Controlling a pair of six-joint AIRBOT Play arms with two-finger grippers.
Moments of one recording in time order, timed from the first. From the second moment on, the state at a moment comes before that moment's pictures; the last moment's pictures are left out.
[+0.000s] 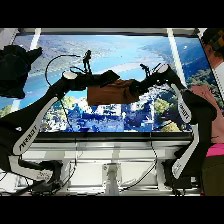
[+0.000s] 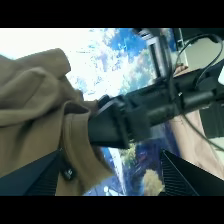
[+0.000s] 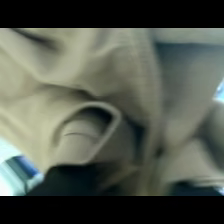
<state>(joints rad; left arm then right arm) -0.37 -1.62 1.28 0.25 -0.71 -0.98 0.09 -2.03 1.67 -0.85 1.27 1.25</state>
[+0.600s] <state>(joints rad) -0.23 -1.54 1.28 0.26 -0.74 -0.83 0.03 -1.88 1.84 -1.07 1.19 1.32</state>
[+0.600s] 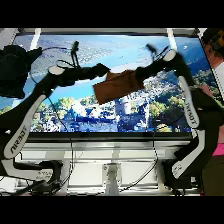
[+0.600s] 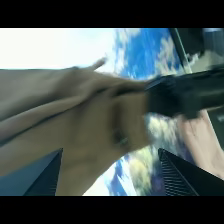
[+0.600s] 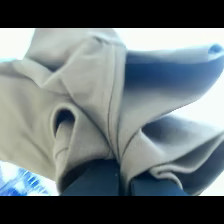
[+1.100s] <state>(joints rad) -0.04 -1.37 1.28 0.26 -0.81 -0.77 -0.40 -1.65 1.90 -1.40 1.40 1.52</state>
